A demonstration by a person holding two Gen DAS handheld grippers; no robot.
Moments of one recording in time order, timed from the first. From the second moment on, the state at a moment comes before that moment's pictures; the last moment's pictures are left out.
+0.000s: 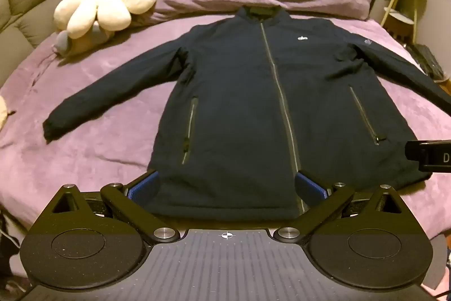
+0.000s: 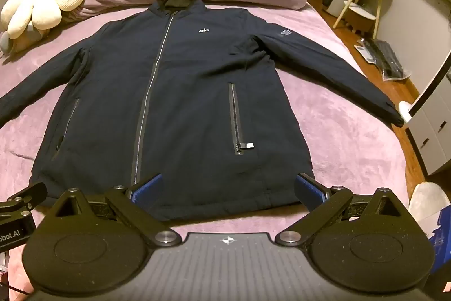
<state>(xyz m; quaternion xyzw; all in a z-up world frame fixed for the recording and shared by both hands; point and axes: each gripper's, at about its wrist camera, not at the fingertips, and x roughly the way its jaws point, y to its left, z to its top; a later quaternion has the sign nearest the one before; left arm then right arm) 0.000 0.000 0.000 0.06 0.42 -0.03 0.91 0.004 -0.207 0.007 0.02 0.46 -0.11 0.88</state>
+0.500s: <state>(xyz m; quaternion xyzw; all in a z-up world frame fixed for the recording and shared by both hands) 0.002 0.004 0.001 0.04 0.43 -0.03 0.90 0.009 -0.208 0.005 0.02 0.46 -0.10 0.88</state>
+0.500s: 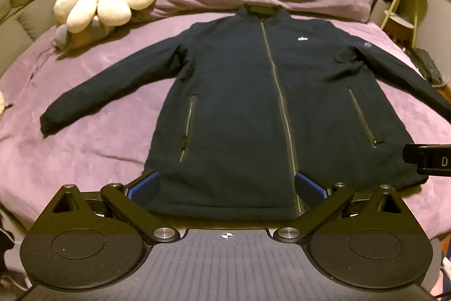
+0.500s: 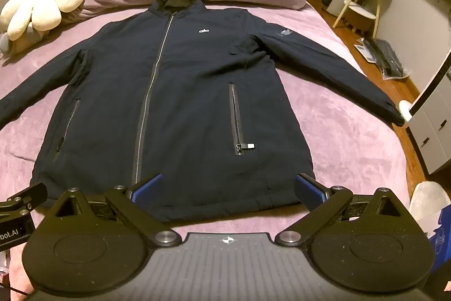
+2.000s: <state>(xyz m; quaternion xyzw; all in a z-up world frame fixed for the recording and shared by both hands) 0.007 0.004 -0.007 0.03 0.44 -0.03 0.90 0.006 -0.209 -0.006 0.03 0.47 -0.11 0.87</state>
